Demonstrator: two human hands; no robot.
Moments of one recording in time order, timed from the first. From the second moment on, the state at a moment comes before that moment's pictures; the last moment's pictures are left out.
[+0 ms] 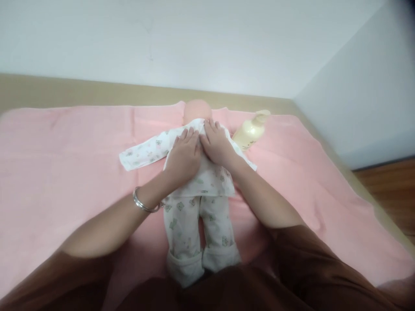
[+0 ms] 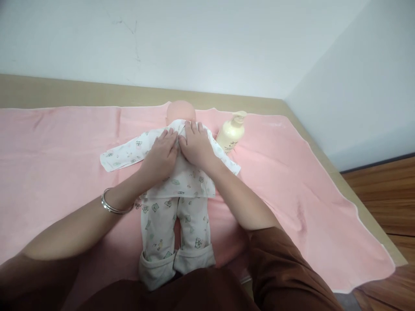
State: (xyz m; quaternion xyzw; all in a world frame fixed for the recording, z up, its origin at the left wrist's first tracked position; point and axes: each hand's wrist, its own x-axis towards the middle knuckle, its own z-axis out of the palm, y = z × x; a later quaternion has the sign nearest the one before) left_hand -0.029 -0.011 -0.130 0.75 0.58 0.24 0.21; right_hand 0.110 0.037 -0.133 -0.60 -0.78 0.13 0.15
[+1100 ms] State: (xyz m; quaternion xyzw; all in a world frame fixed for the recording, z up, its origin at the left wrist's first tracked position) left_hand -0.043 0.024 -0.147 0.70 0.61 0.27 0.24; right_hand 0.097 0.006 -0.128 -0.57 -0.82 0.02 0.10
